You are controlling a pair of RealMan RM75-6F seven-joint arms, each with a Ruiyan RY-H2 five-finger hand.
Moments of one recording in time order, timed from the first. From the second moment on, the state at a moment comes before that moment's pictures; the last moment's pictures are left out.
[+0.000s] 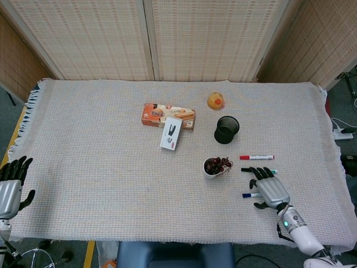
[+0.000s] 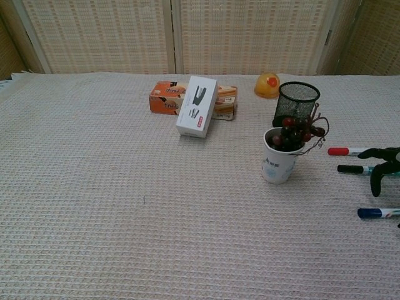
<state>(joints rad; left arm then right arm) -0.15 -1.11 -0.09 -1.61 1.33 1.39 0.13 0.39 -1.29 0.01 -1.61 -1.21 0.93 -0.39</state>
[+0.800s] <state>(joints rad) -0.15 -1.11 -0.10 -1.60 1.32 1.39 0.10 0.44 -1.36 0.01 -1.50 -1.18 0.90 -0.34</state>
